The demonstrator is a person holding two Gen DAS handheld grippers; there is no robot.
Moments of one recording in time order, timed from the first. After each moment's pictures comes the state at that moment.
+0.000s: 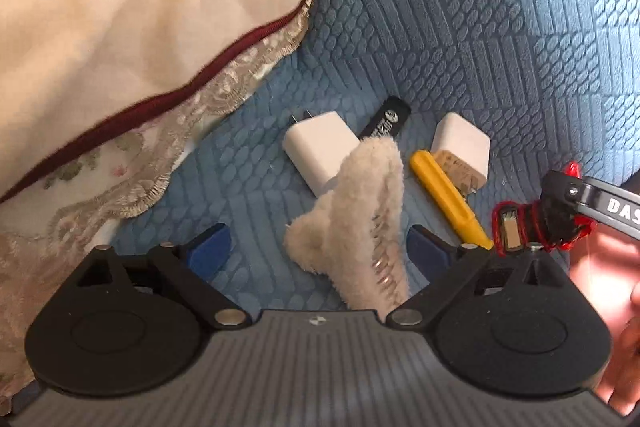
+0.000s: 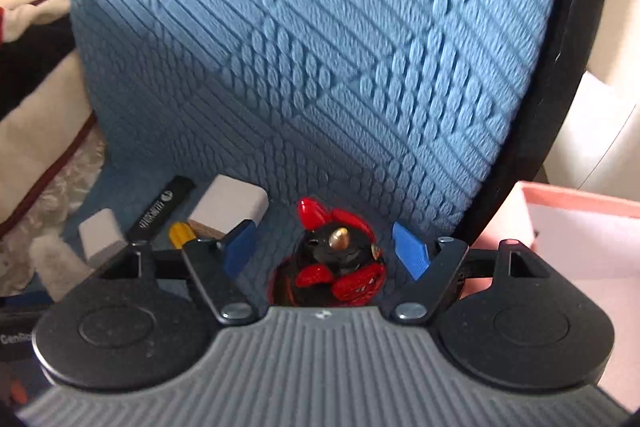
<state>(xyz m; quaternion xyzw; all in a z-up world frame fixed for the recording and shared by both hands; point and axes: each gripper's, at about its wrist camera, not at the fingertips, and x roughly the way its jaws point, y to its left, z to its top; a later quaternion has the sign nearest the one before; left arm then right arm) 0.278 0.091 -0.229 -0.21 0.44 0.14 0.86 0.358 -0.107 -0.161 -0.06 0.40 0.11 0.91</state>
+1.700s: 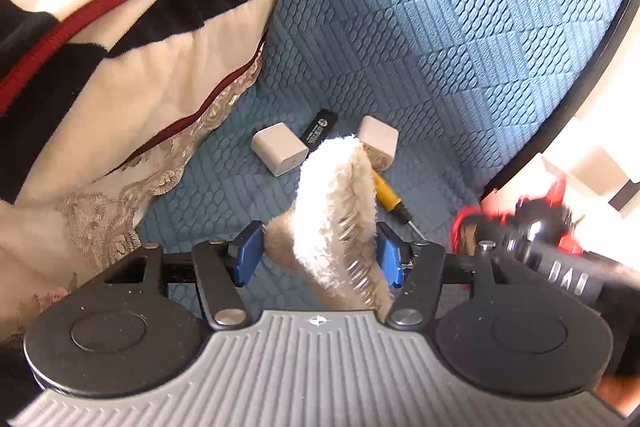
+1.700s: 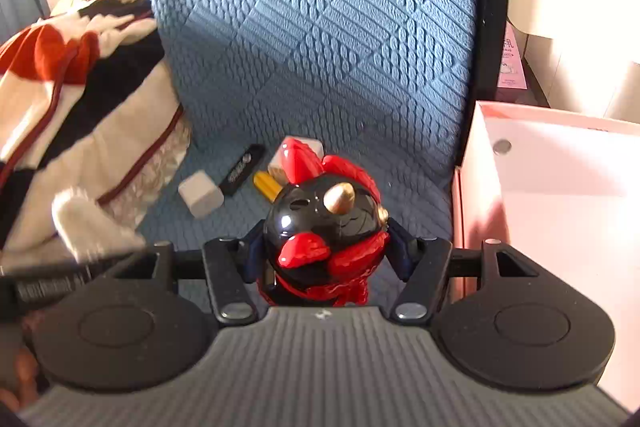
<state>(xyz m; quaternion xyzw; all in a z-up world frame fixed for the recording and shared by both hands) 0.187 0.066 -0.148 -0.20 0.40 0.07 0.89 0.243 -0.126 -0.113 0.01 0.40 0.14 0.91</state>
